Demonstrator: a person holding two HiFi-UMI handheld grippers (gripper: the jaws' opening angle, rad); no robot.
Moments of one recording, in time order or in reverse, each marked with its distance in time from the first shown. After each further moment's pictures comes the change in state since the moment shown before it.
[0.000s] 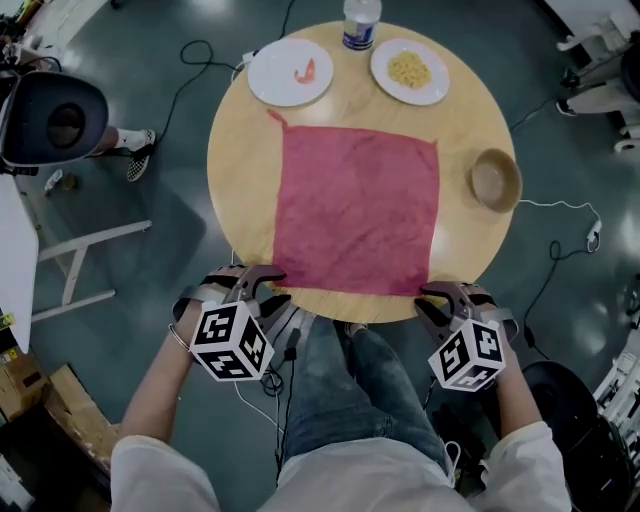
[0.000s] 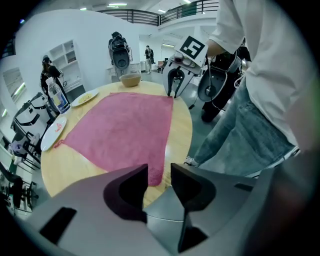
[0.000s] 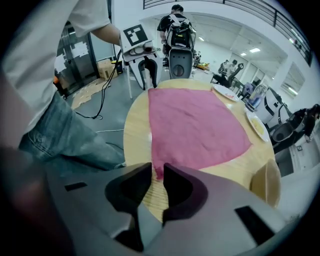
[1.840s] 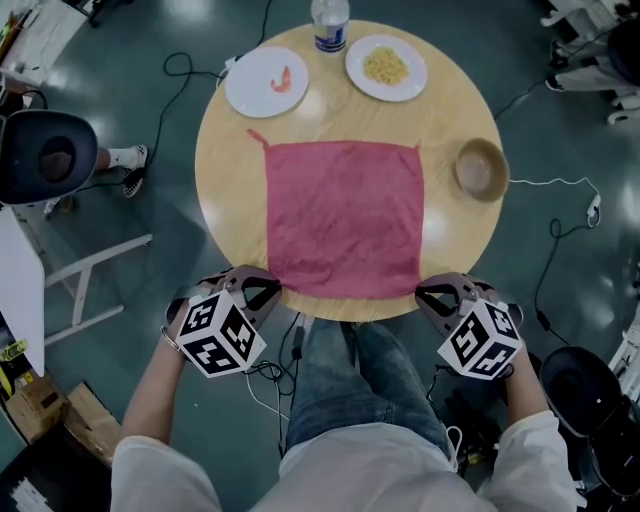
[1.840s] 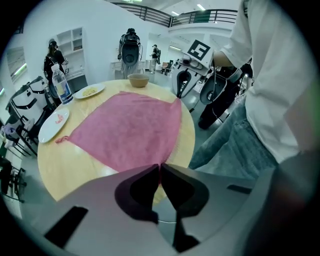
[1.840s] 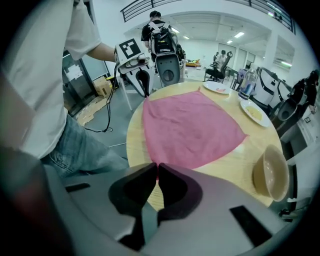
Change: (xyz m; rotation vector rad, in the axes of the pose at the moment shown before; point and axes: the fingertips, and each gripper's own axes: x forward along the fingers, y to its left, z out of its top) left arm -0.018 0.019 0.007 -0.106 -0.003 -0.095; right arm -0.024 -0.010 0.009 0.173 -0.076 0.109
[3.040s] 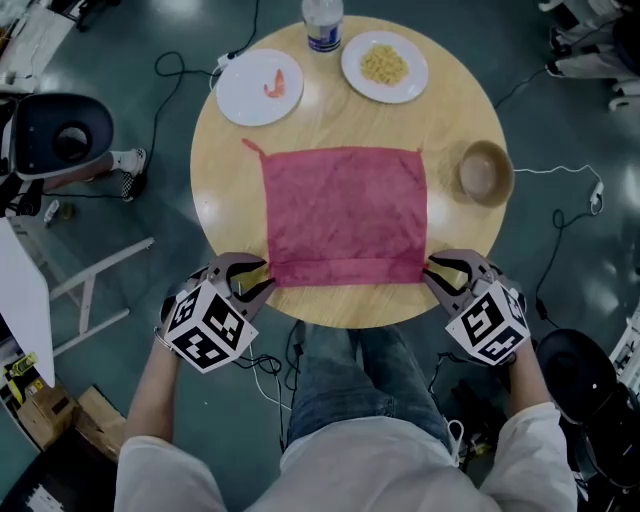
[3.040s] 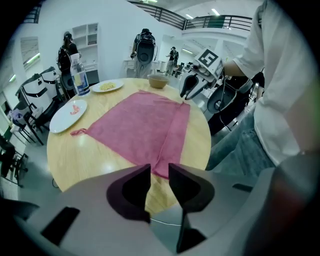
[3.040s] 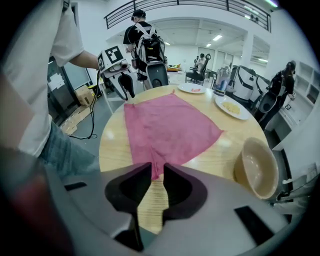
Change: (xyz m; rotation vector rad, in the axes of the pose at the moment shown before) left arm -0.008 0.050 -0.004 -0.116 -0.011 0.036; right arm 0.001 -0.063 0.003 0.136 -0.057 -0.137
